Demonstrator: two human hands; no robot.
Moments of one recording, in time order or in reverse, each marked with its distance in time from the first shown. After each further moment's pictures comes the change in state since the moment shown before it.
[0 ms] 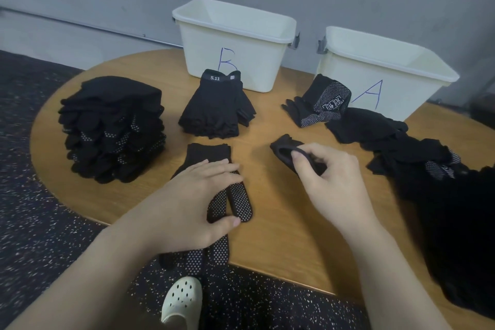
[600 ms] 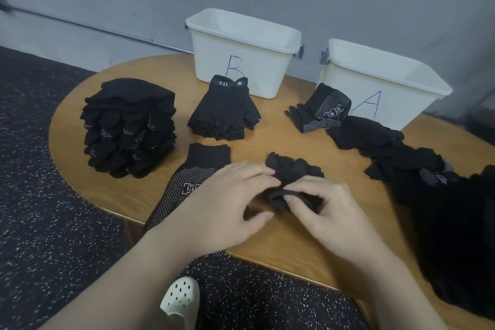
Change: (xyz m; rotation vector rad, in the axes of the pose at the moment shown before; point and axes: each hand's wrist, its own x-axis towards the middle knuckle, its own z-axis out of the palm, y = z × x) left_hand 0.006 0.039 0.006 -0.075 0.172 0.134; right_hand -0.034 -0.003 -0.013 -0.013 -0.315 -0.165
